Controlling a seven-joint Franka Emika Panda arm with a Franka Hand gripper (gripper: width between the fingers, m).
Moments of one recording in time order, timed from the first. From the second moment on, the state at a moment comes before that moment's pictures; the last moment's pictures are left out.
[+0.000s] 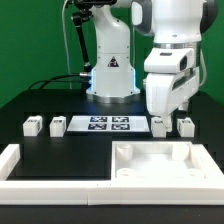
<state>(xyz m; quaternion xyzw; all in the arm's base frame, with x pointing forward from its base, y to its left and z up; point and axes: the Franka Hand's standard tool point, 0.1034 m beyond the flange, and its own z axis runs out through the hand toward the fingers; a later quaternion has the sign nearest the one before) 0.476 0.122 0.062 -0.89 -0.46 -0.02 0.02</state>
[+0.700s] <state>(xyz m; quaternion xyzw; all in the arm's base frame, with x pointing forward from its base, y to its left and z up) 0.462 0.149 0.062 -0.99 -0.15 0.00 0.03</state>
